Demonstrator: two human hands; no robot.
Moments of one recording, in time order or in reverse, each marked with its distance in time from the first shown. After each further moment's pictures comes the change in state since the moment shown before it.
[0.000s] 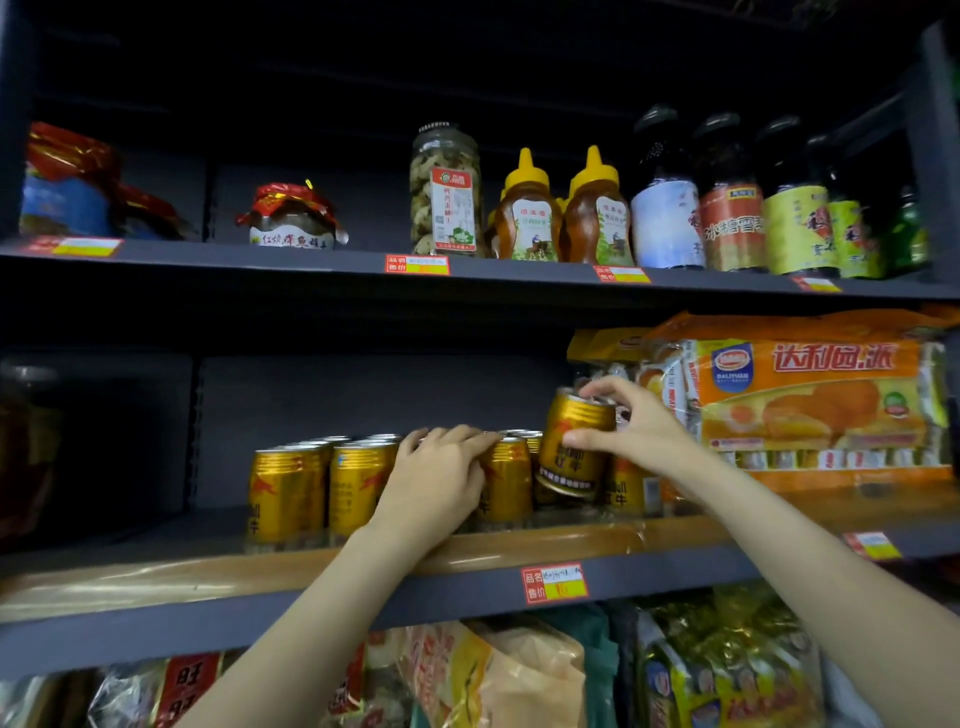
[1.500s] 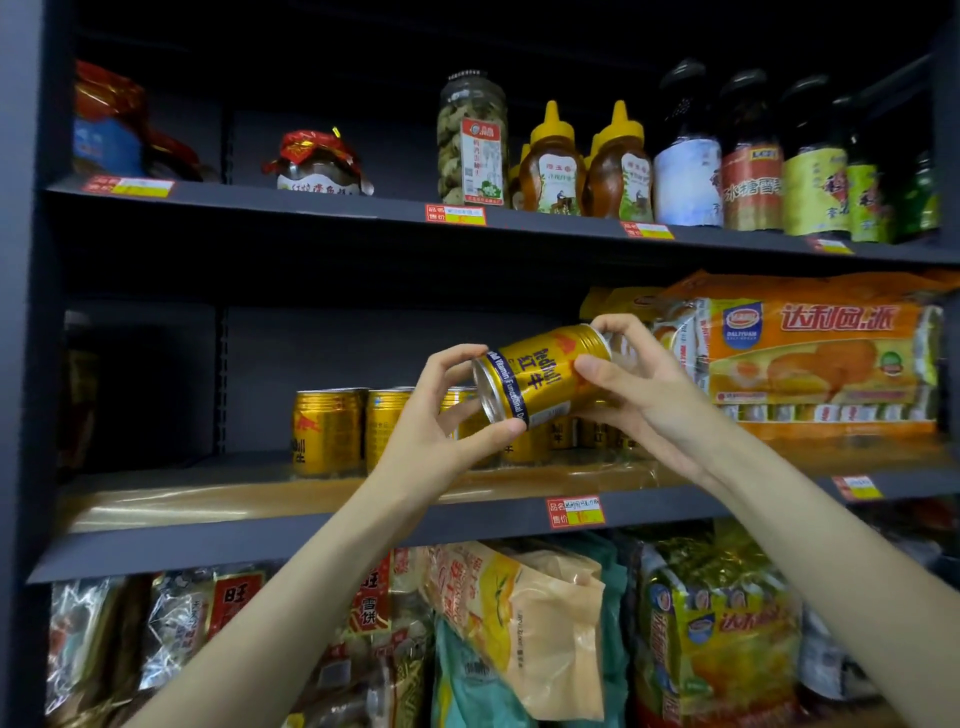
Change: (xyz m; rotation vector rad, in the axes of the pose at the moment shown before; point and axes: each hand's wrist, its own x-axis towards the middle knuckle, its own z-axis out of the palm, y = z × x) left_hand -0.060 0.008 -0.051 -1.233 0.041 -0.108; right_hand -0.057 -0.056 0.023 0.772 -0.148 -0.080
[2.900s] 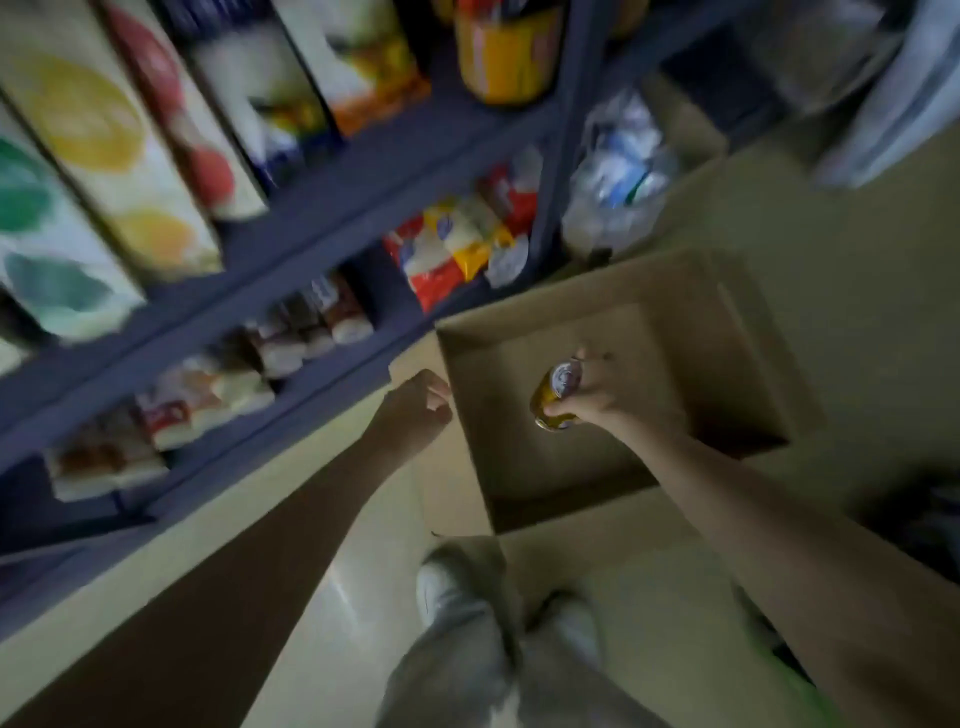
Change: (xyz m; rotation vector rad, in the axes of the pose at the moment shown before) left_hand -0.697 -0.466 0.486 0.299 -0.817 -1.384; right_hand -0.913 0.535 -0.203 -0.423 0.203 1.825
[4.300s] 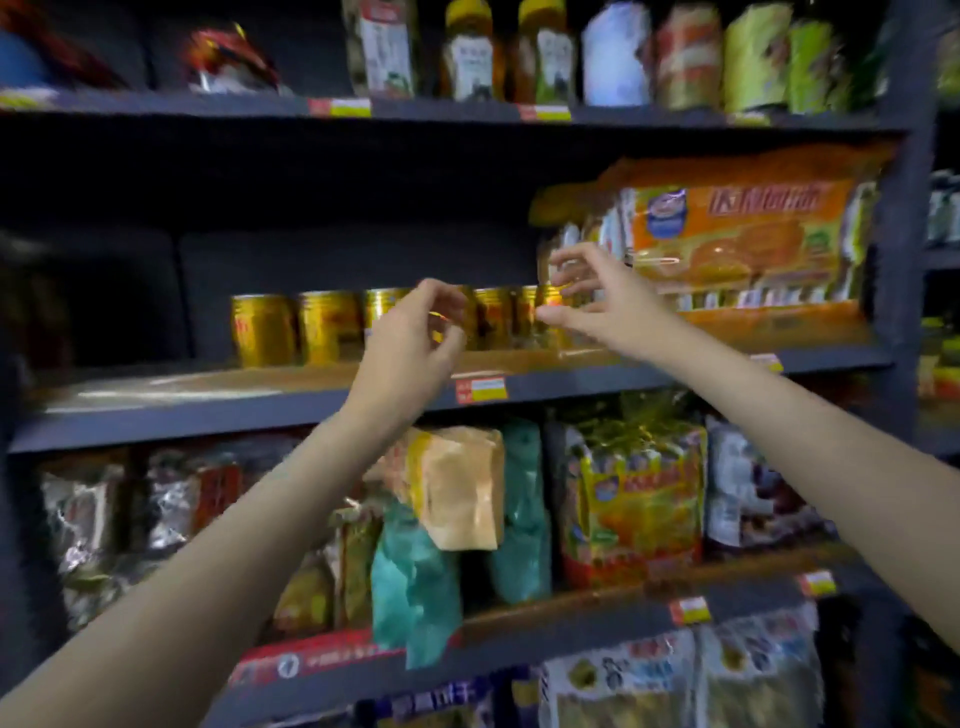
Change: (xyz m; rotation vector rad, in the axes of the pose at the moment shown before) left_hand -0.606 0.345 -0.620 0.258 1.453 1.098; right_hand -0.741 -0.690 -0.223 -0.145 0.558 -1.785
